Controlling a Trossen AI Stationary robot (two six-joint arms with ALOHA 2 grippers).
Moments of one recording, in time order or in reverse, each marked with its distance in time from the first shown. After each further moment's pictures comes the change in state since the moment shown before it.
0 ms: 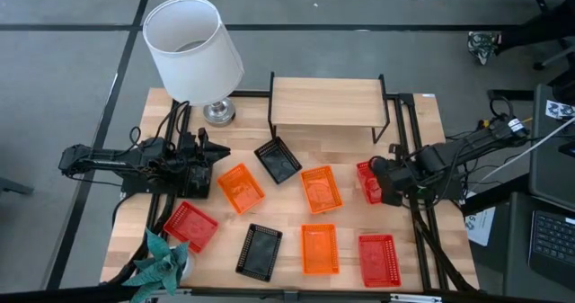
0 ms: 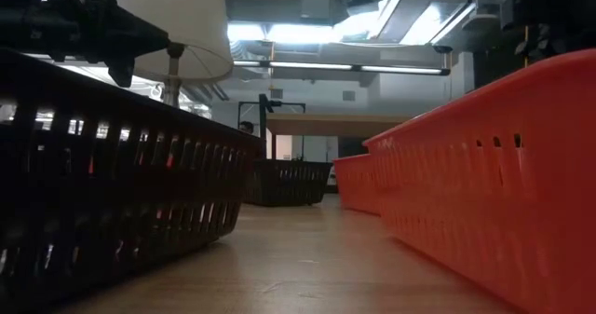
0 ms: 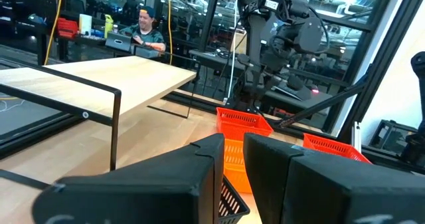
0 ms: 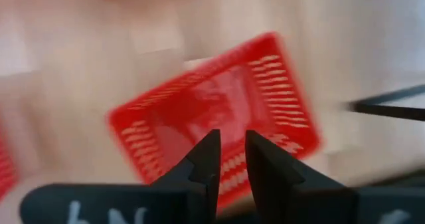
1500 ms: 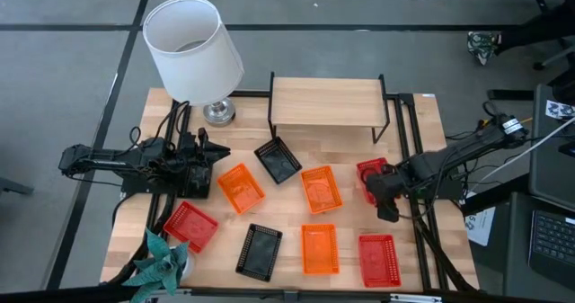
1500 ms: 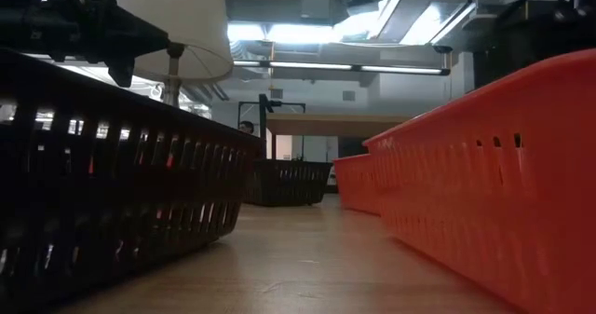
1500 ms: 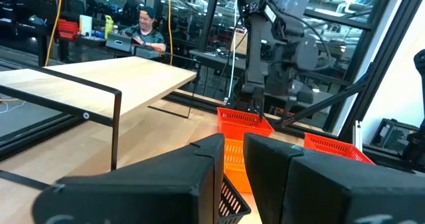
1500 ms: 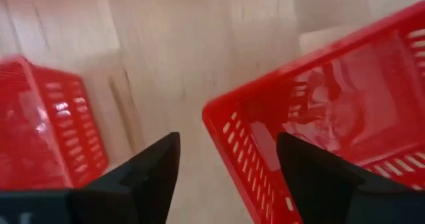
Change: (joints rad) left arm 0.000 0.000 0.000 0.000 0.000 0.008; right arm 0.003 0.028 -0.196 0.302 -0.275 0.057
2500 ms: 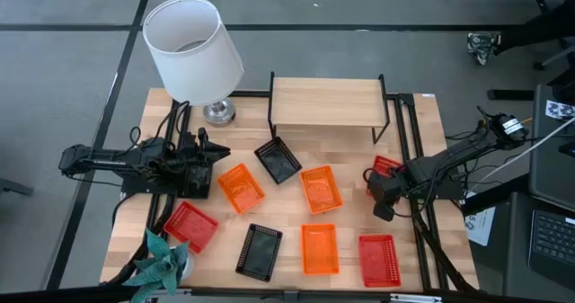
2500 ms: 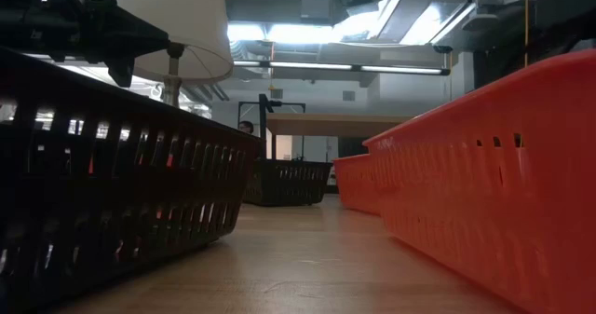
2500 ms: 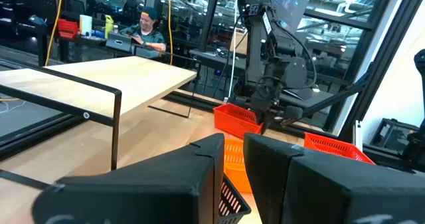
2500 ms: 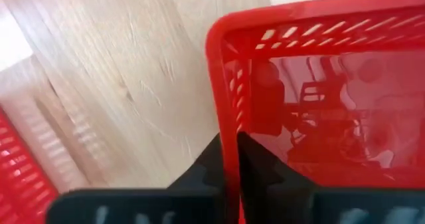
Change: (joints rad) left arm 0.000 0.000 0.000 -0.002 0.000 0.000; right arm -0.001 -0.001 -0.184 0.148 0.012 0.221
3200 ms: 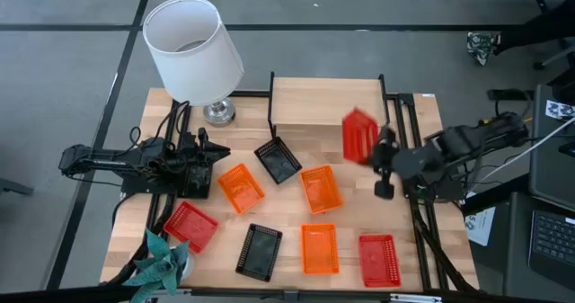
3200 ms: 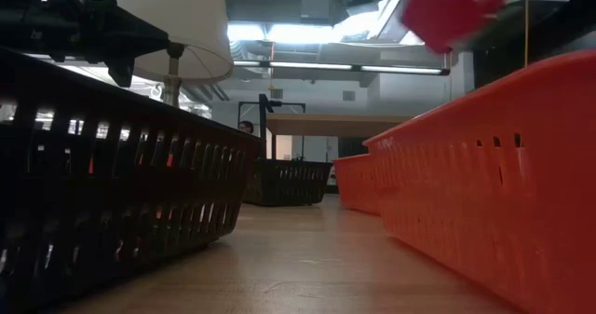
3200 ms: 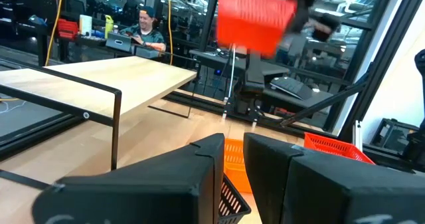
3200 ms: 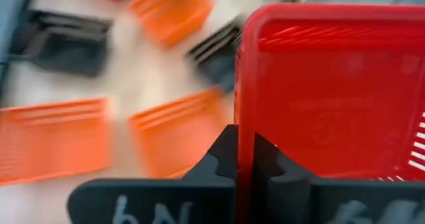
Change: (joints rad) left arm 0.000 0.000 0.000 0.000 0.000 0.000; right arm -0.019 0.000 0.800 -0.250 0.544 -0.599
